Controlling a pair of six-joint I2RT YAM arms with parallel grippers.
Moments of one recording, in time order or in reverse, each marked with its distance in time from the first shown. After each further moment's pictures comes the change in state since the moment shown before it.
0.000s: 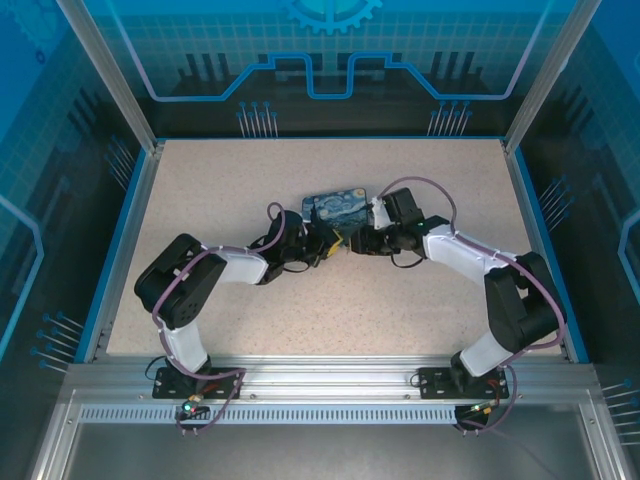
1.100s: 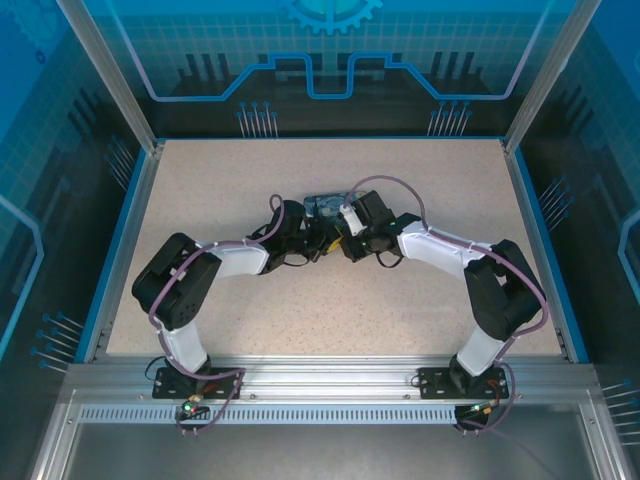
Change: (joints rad) left arm 0.015 -0.013 0.098 -0.194 0.042 0.064; right arm 0.133 0.114 0.109 -0.048 0.239 -0.257
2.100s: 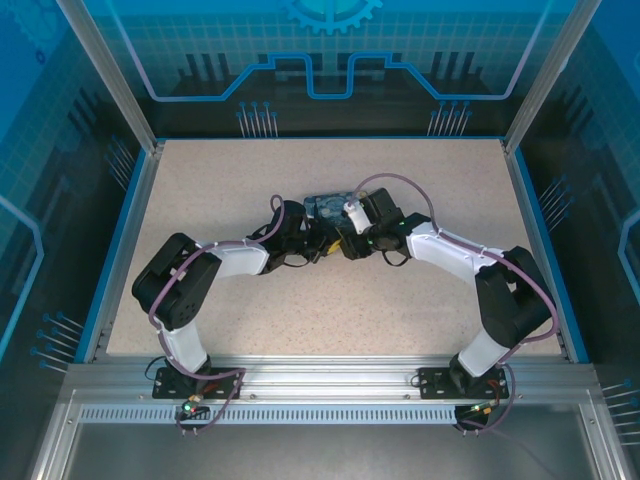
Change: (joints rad) left arm 0.000 0.000 0.000 -0.008 0.017 0.003; right arm -0.032 -0.063 -0.029 0.012 -0.046 -0.087
